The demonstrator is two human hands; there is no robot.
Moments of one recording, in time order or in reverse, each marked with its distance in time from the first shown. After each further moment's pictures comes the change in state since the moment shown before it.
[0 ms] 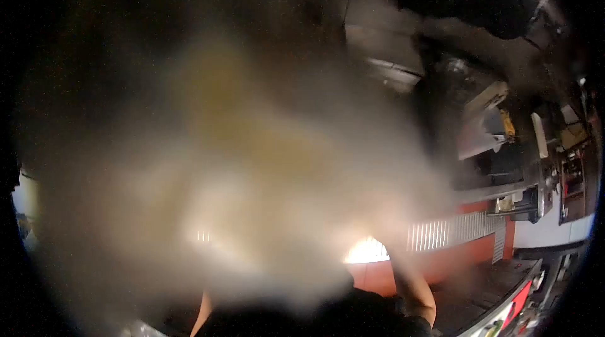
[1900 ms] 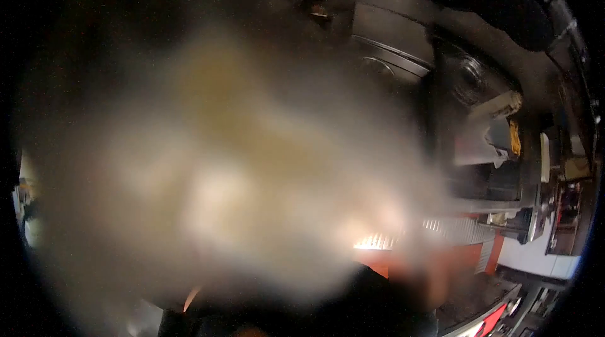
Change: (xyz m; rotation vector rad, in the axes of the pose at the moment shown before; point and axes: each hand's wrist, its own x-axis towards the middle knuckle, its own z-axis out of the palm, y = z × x) left_hand -0.023 -0.027 0.065 -0.204 0.218 -0.053; right_hand 0.072 0.115 -0.132 -0.596 0.576 -0.095
